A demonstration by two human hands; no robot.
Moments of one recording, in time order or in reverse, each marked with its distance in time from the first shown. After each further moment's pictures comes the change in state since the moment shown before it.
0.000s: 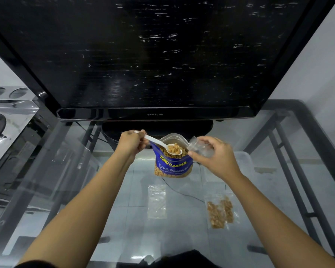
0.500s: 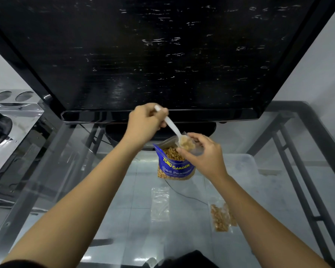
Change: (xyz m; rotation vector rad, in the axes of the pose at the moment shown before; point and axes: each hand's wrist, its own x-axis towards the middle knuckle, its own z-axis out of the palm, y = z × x) left_hand -0.067 0.069 0.021 0.415 -0.140 0.593; right_hand 0.007 -0.024 0.031 0.128 0.119 -0.097
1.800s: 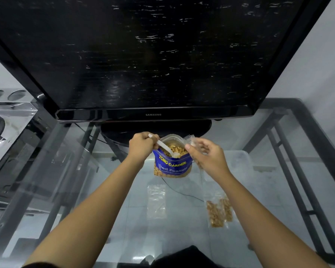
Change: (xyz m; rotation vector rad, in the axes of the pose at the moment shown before) left_hand -0.006 -0.080 0.034 -0.090 0.064 -0.386; right_hand -0.010 0.018 -0.015 0.248 -0.088 0.342
